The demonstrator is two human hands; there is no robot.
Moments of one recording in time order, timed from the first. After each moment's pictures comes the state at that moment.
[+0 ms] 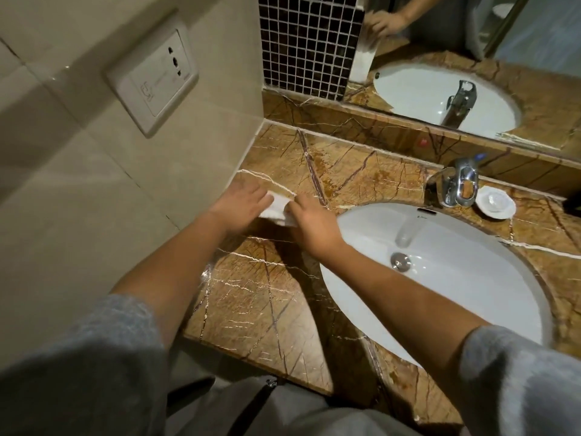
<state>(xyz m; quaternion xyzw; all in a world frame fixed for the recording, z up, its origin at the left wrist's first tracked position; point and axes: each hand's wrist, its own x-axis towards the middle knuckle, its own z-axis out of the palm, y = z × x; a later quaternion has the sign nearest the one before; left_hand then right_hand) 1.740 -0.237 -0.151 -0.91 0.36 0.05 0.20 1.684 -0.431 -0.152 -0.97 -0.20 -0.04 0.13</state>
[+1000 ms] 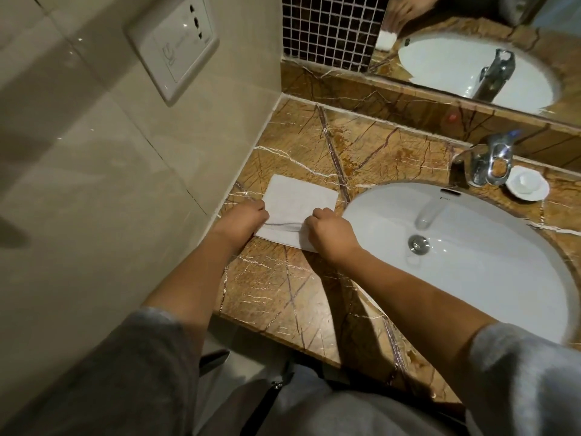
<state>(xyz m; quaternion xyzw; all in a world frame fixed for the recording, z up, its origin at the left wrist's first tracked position) 1.680 -0.207 -0.190 -0.96 0.26 0.10 -0.01 1.652 -0.427 -0.192 -0.97 -0.21 0.07 0.09</state>
